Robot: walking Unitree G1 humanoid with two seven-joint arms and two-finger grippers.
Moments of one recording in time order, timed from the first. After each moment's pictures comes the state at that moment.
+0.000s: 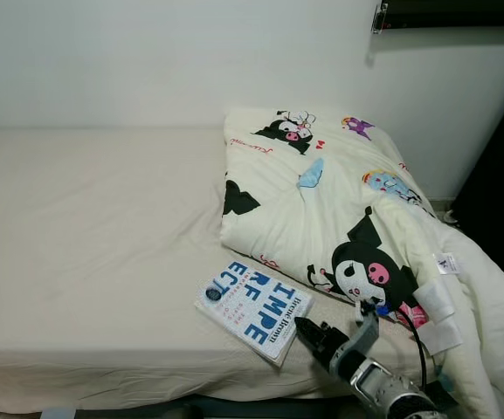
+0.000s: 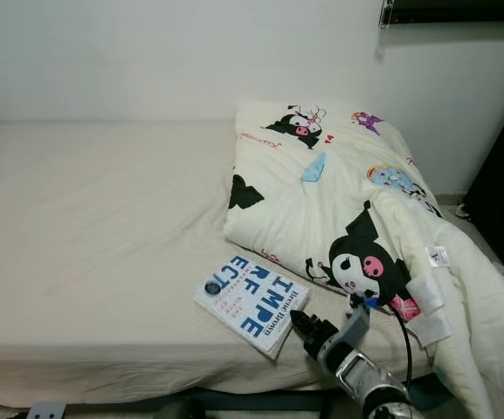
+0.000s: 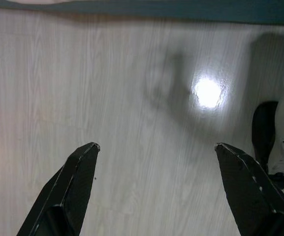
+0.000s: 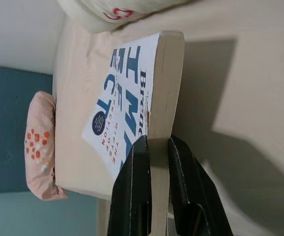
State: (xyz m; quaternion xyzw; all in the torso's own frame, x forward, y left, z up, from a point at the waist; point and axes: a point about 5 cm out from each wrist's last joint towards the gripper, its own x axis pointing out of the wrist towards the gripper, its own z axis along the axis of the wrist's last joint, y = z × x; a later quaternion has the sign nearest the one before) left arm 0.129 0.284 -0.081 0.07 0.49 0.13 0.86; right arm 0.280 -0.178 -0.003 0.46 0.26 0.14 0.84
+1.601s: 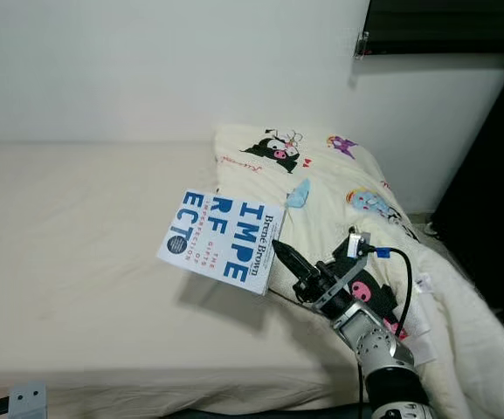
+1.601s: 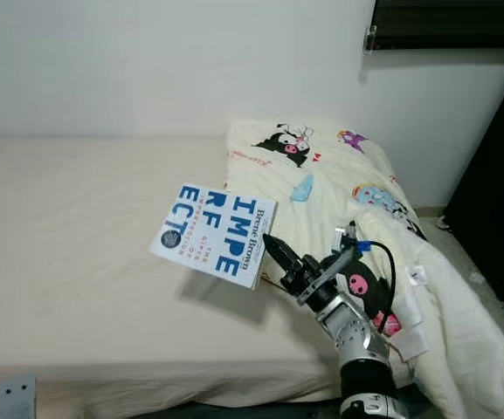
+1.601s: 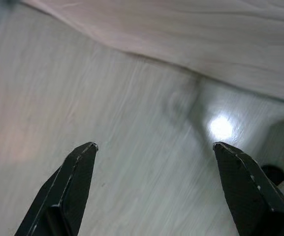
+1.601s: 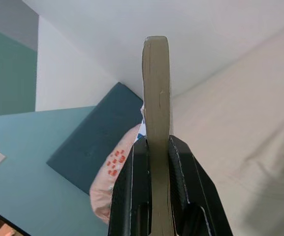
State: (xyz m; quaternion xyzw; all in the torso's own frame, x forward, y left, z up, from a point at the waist) left arm 0.156 0.306 -0.062 0.04 0.44 0.29 0.85; right arm 0.318 -0.136 0.097 0.42 0.01 0.37 0.83
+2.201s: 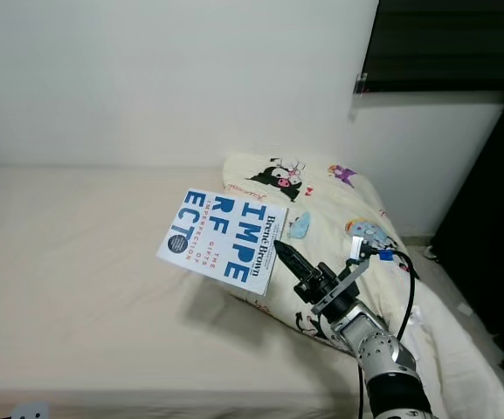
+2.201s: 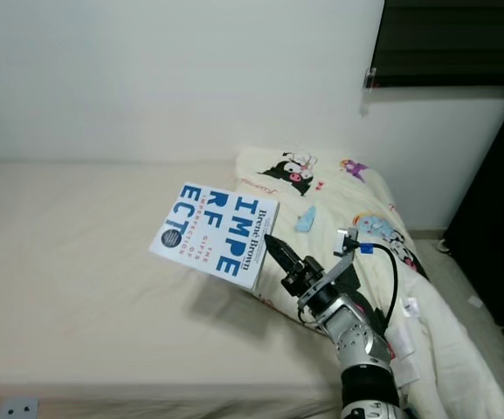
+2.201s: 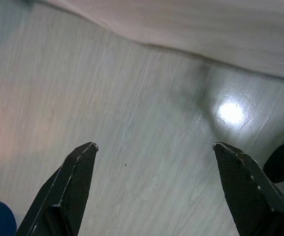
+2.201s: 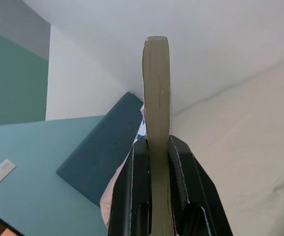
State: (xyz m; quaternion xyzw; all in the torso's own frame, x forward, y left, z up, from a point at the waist) left arm 0.135 0.303 -0.072 0.07 0.48 0.27 0.83; right arm 0.315 -0.137 0.096 0.43 0.01 0.36 0.83
